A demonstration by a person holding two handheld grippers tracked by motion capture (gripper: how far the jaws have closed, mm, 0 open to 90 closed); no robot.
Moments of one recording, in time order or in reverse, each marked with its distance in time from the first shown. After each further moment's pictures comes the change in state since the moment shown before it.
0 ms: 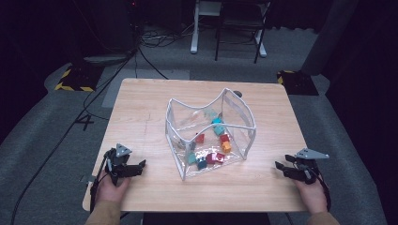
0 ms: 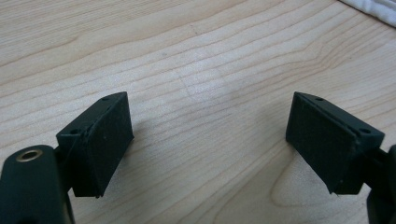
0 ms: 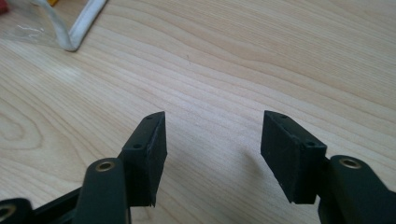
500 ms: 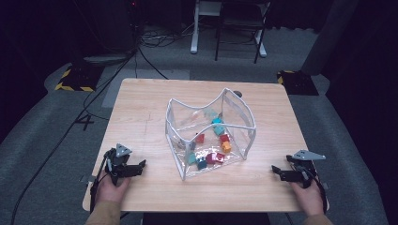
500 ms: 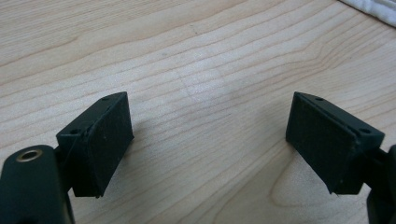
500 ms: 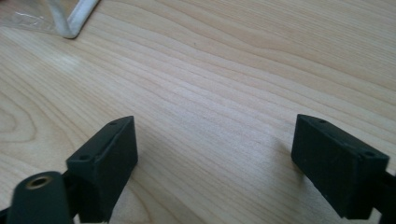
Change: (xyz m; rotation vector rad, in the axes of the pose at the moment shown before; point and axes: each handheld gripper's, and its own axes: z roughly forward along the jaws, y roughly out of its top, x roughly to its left) left arm 0.000 0.000 0.000 0.001 -0.001 0.001; right arm 0.000 -0.006 0.010 0.012 0.031 0.003
